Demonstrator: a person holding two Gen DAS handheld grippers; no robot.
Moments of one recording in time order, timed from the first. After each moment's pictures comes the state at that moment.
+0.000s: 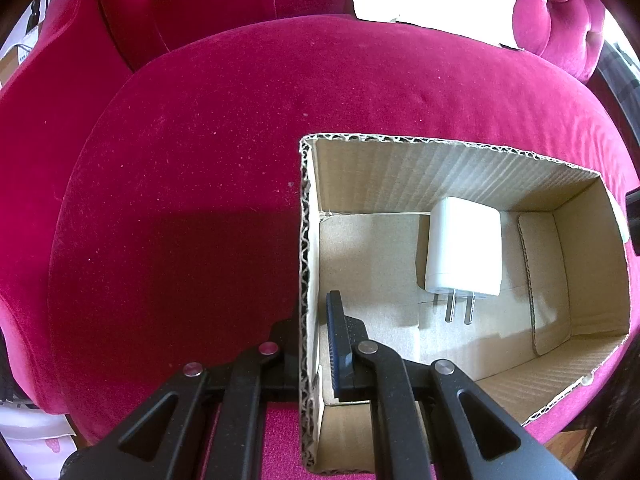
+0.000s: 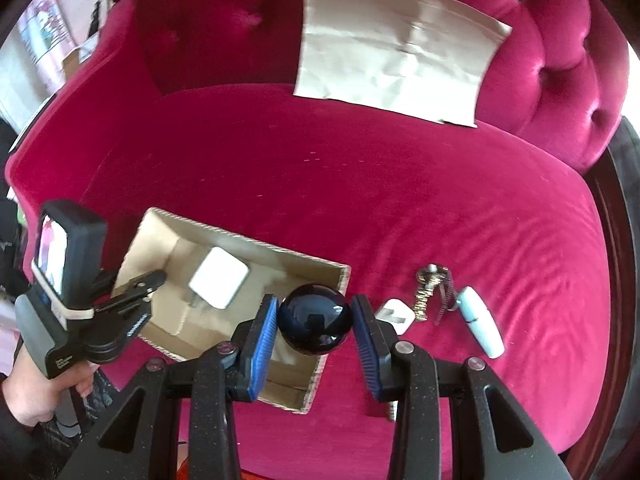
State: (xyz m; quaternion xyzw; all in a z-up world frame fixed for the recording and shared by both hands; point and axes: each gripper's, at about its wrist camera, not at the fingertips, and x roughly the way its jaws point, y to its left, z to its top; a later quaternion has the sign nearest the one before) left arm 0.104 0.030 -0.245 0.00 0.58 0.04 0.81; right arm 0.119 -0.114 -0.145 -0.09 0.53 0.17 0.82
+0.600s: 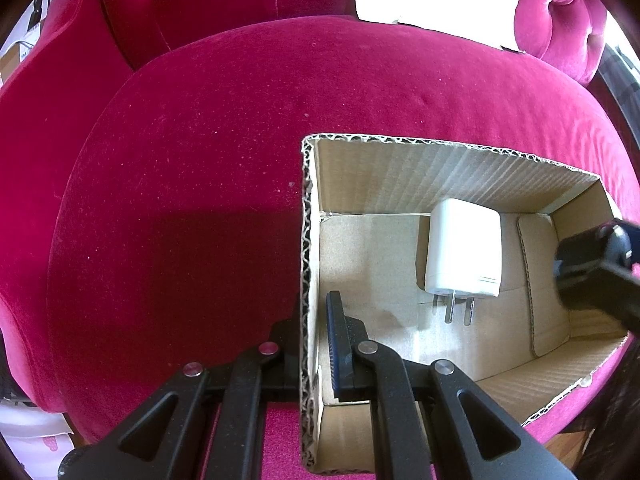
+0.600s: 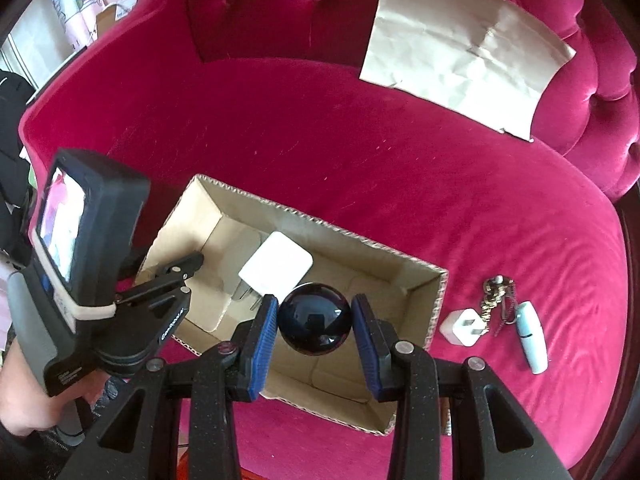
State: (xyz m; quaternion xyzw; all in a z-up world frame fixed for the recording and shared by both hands) left arm 0.101 0.032 -0.248 0.00 0.58 0.04 0.81; right arm 0.108 -0.057 -0.177 -0.12 0.54 0.21 0.81
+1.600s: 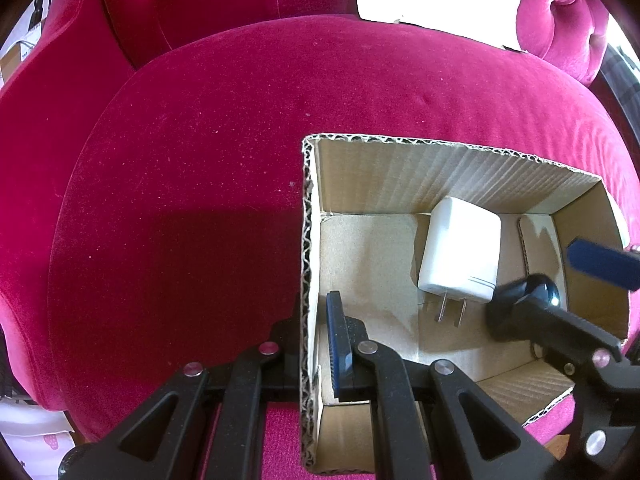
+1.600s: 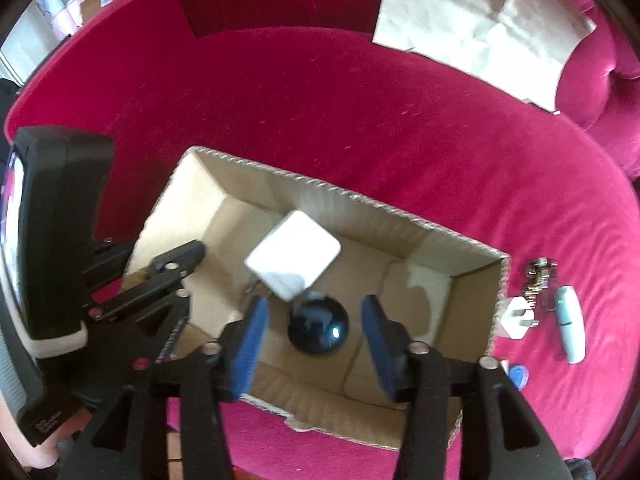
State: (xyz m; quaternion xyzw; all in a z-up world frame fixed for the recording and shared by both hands) left arm 0.101 0.028 -0.249 0.00 0.58 0.05 0.81; right arm 0.115 -0.039 -0.212 -0.11 0.57 0.20 0.79
